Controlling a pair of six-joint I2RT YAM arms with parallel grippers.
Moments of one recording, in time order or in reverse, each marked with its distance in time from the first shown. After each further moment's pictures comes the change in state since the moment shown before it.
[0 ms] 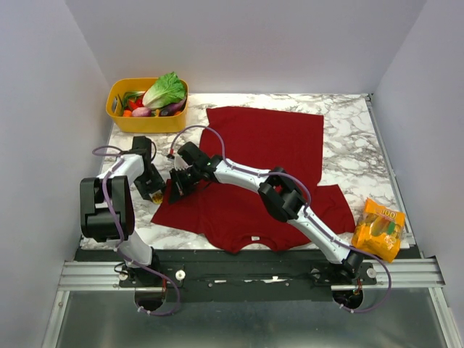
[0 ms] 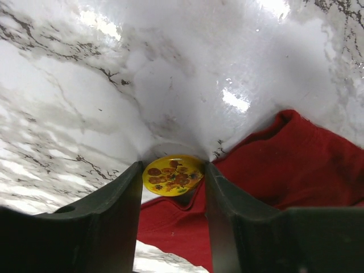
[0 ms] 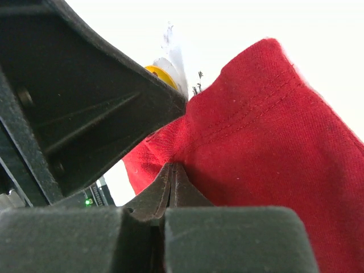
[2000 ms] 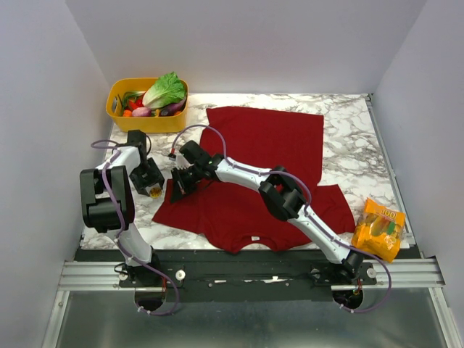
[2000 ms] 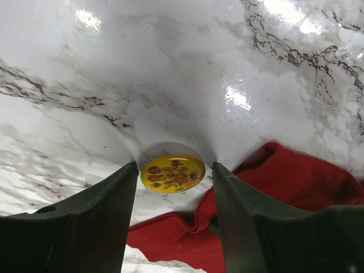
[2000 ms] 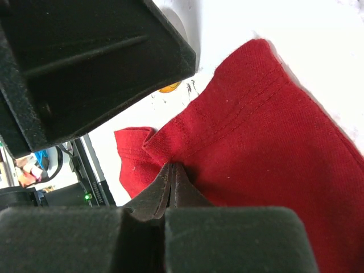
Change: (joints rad) left arm 0.050 0.093 0.112 -0.027 0.051 0.071; right arm -0.013 0.000 -0.002 -0.006 -0.026 -0.013
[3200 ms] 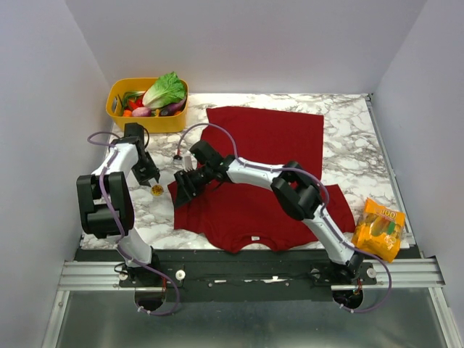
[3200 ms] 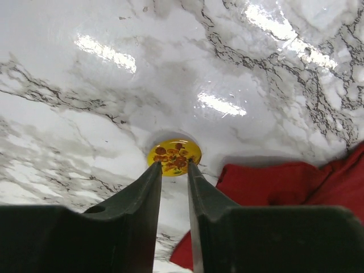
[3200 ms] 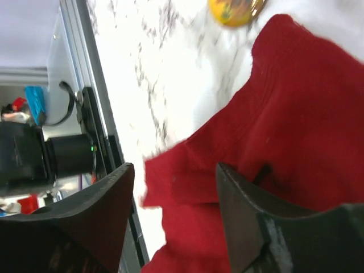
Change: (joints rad) left arm -0.008 -0.051 0.059 -0.031 -0.002 0.027; right arm -0.011 -0.196 -0.299 0.143 -0.132 -0.136
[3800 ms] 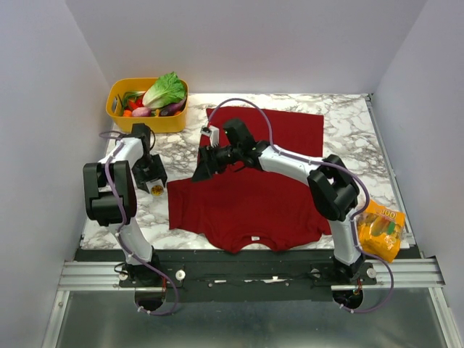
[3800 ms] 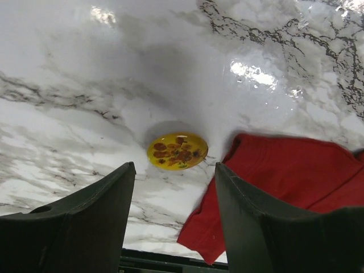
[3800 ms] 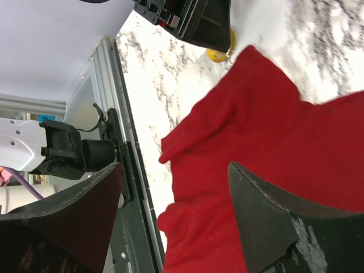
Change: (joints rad) left arm -0.020 0.097 0.077 -0.117 0.008 0.098; right arm -0.138 -0.373 -0.337 0.164 0.031 -0.010
